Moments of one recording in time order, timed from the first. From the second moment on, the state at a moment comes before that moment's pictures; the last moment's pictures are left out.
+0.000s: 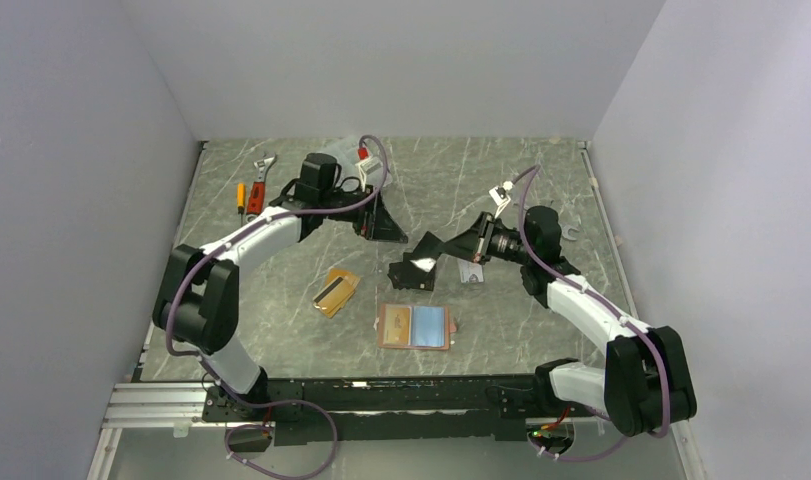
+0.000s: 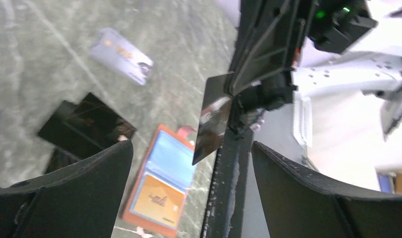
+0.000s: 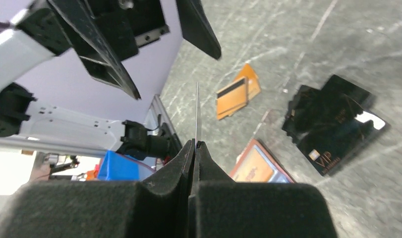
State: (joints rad) left arm -0.40 1.67 1.19 -0.10 1.03 -0.32; right arm 0.24 1.19 0.57 0.35 -0.84 0.78
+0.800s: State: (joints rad) left arm -0.43 1.63 1.04 0.33 1.27 -0.62; right arm 0.33 1.30 0.71 0.49 -0.93 0.87
